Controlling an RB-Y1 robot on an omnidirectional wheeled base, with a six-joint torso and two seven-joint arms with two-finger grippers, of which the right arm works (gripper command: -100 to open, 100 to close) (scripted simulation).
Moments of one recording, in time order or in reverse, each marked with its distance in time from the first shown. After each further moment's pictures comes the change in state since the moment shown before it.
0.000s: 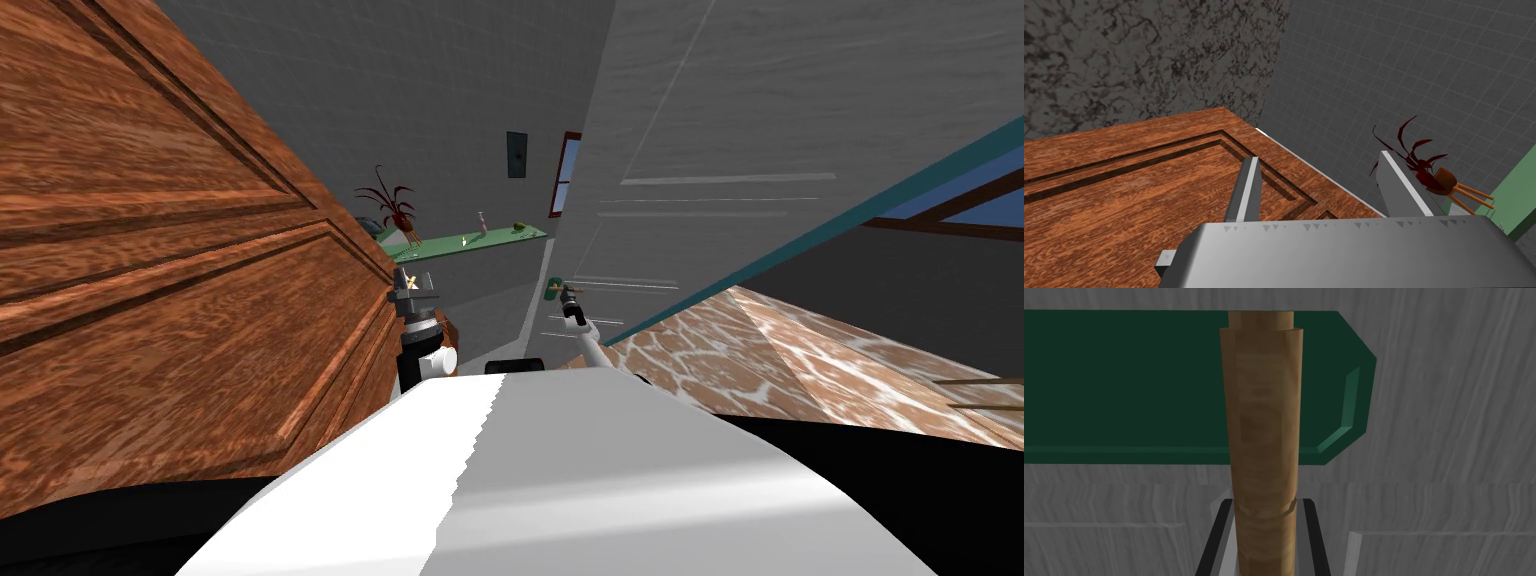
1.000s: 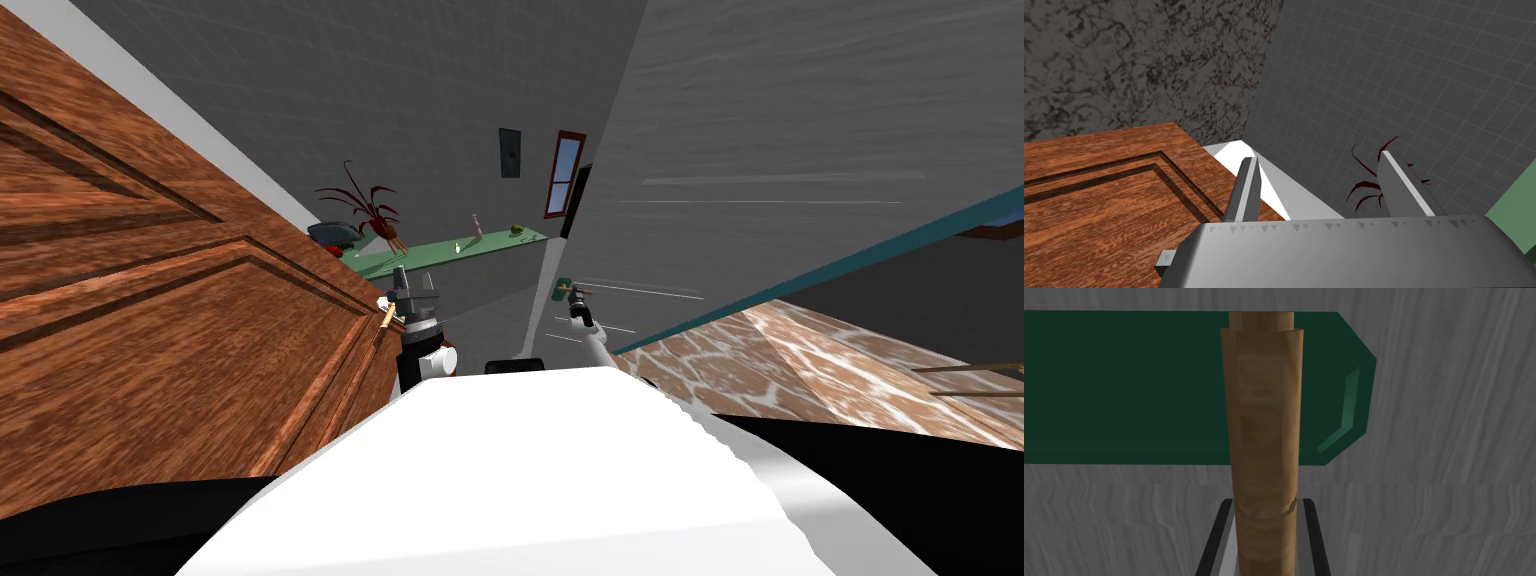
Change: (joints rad) arm 0.002 -0.015 -0.095 0.016 -0.020 -0.004 0.024
